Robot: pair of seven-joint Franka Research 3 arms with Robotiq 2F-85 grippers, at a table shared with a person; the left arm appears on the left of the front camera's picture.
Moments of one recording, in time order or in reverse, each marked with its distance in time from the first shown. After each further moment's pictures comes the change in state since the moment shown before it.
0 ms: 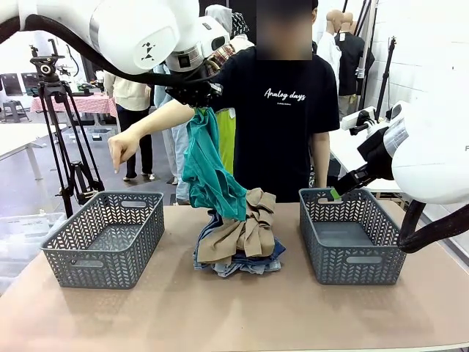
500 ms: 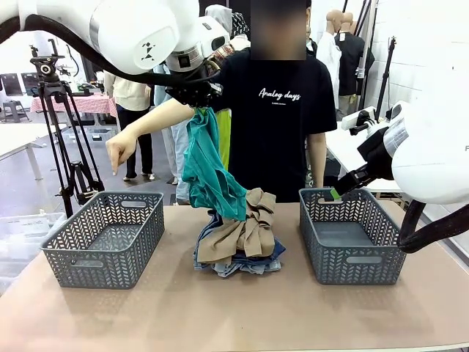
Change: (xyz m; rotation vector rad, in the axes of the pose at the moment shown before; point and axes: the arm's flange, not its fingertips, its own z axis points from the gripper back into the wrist) left arm 0.000 0.000 0.000 0.000 0.000 0.000; right arm 0.000 0.000 0.000 0.000 0.000 0.000
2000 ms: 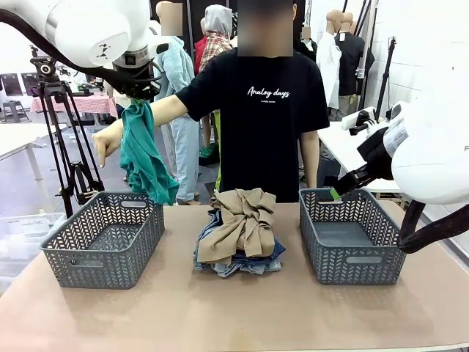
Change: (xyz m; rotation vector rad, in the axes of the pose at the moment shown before) left arm 0.023 0.131 -0.027 0.293 0.005 0.019; right arm 0.000 0.000 0.000 -0.001 0.000 0.001
